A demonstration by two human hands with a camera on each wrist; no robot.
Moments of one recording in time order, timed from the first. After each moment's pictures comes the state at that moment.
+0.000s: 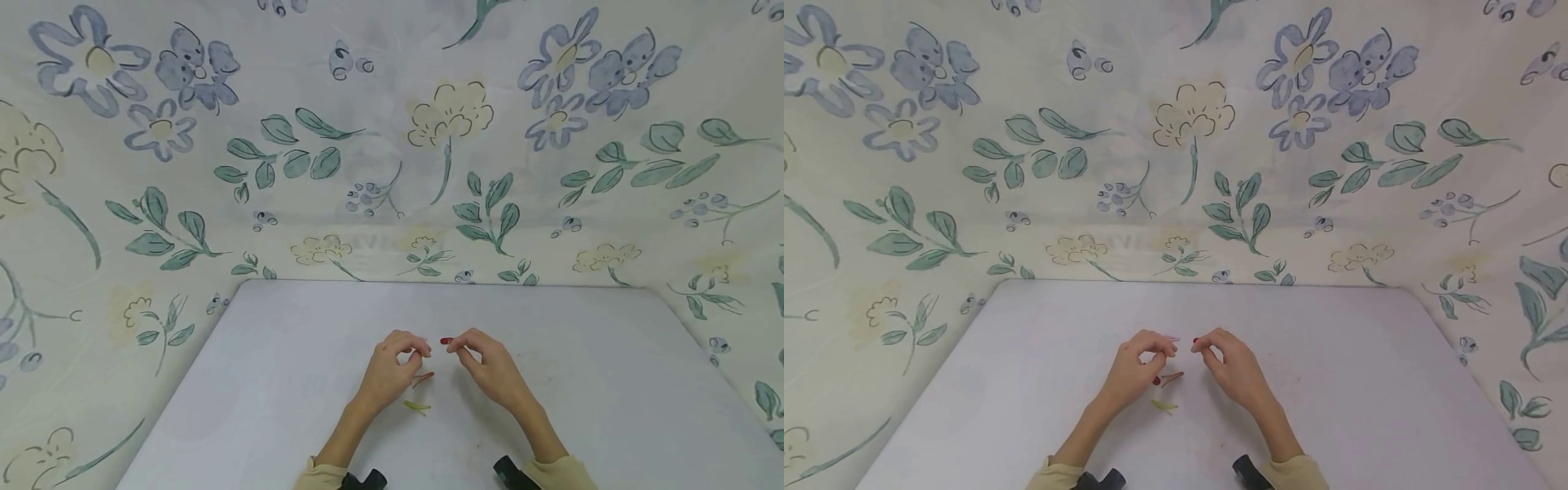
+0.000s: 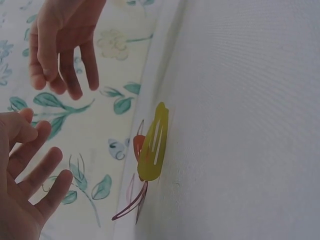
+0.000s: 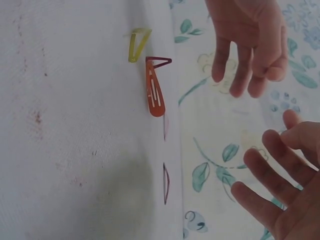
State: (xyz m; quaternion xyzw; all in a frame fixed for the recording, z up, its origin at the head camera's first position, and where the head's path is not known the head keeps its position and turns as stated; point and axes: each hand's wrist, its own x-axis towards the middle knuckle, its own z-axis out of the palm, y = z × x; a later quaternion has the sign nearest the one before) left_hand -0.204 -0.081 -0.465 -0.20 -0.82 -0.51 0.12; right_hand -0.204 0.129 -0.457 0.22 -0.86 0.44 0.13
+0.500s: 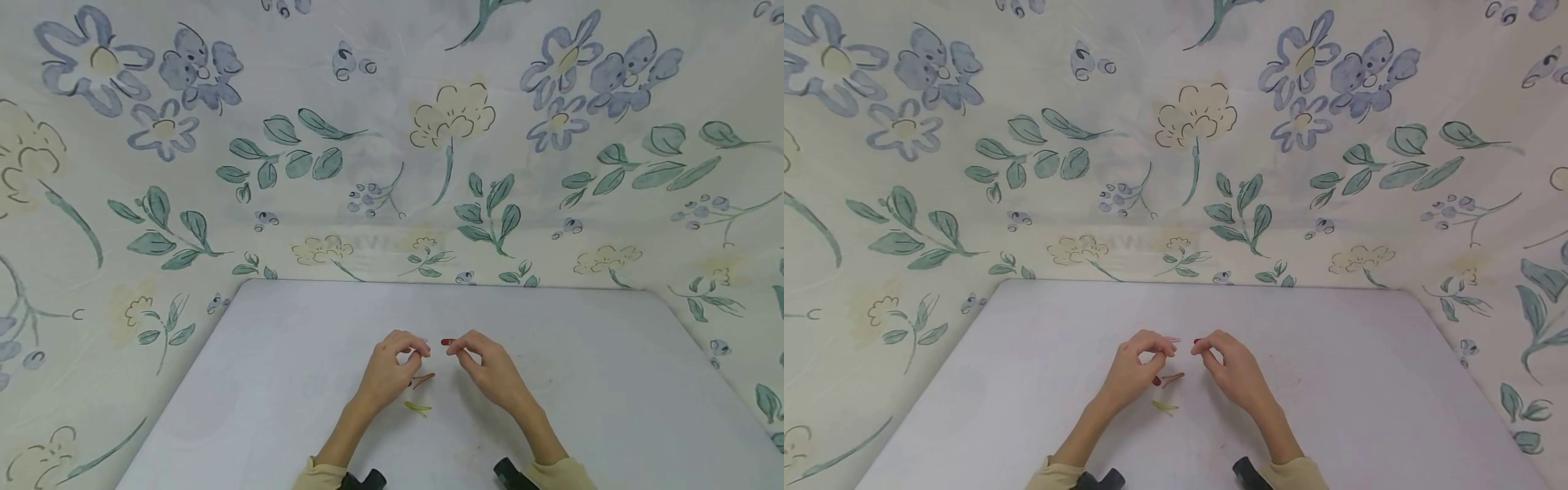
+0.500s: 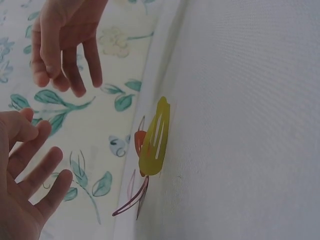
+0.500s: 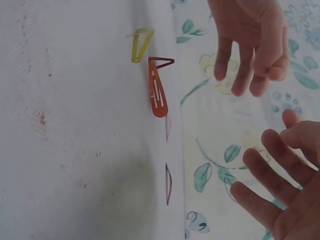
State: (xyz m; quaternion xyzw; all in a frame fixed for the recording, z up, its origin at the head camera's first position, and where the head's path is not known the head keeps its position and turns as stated) left_hand -0.205 -0.083 -0.464 -0.21 -0.82 -0.51 0.13; right_hand -0.203 0.128 -0.458 0.22 -0.87 0.43 0.12
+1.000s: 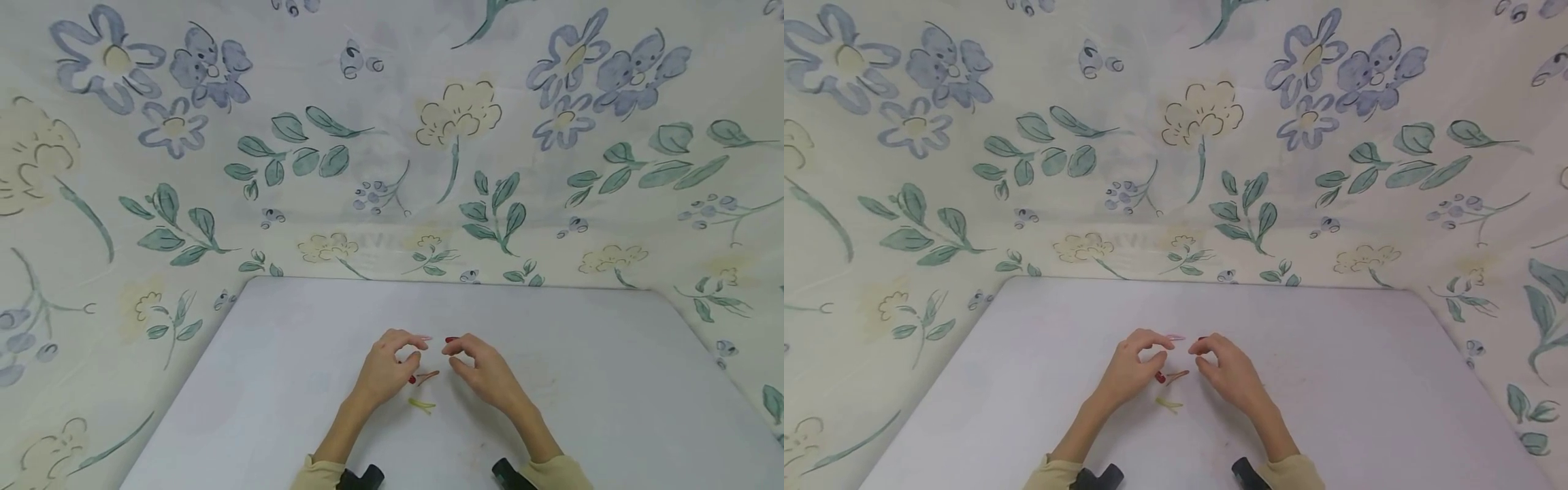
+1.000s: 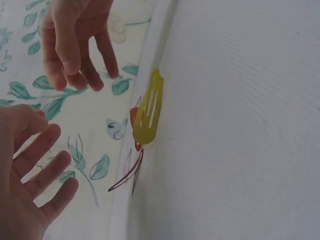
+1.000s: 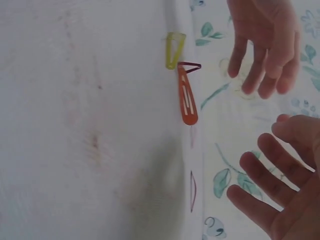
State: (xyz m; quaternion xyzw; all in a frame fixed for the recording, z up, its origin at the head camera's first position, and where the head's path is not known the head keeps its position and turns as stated) left_hand -0.202 -0.096 -0.466 -0.19 -0.86 -0.47 0.11; right_hand -0.202 0.117 -0.468 0.23 -0.87 0.42 0.08
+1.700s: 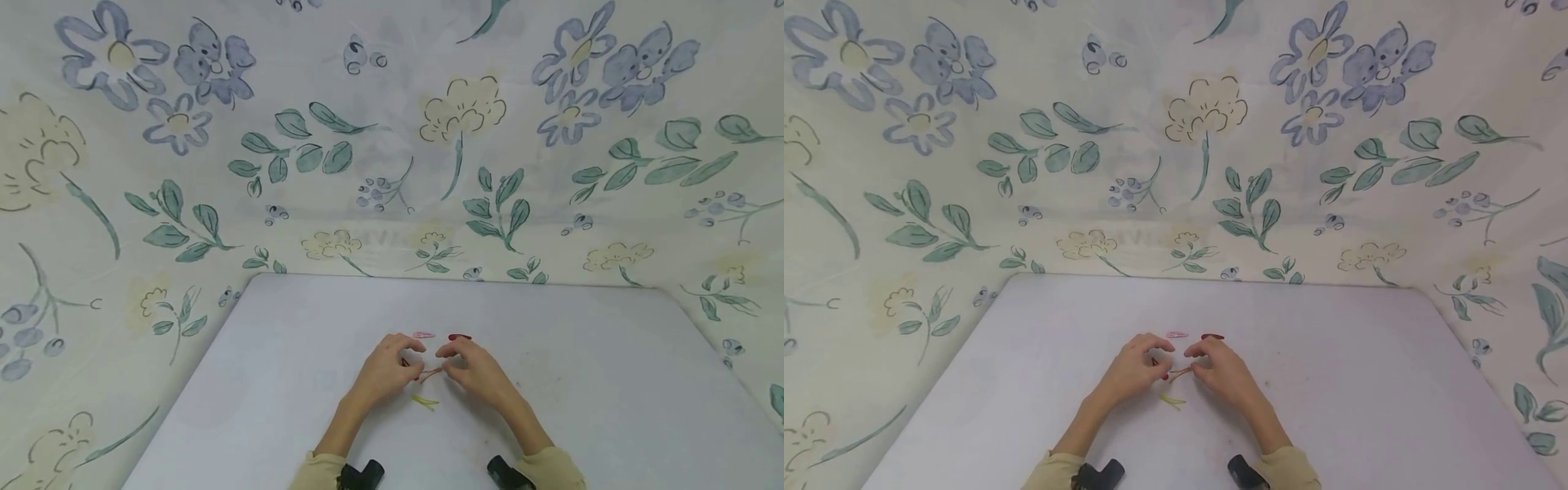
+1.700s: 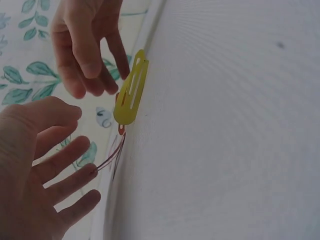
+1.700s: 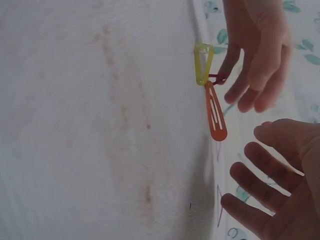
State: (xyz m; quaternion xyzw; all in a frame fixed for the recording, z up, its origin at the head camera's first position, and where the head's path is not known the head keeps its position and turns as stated) left_hand -0.208 -0.108 -0.482 -0.17 -0.90 -0.39 0.03; right_hand -0.212 0.104 -0.487 0.23 -0.89 0.39 0.03
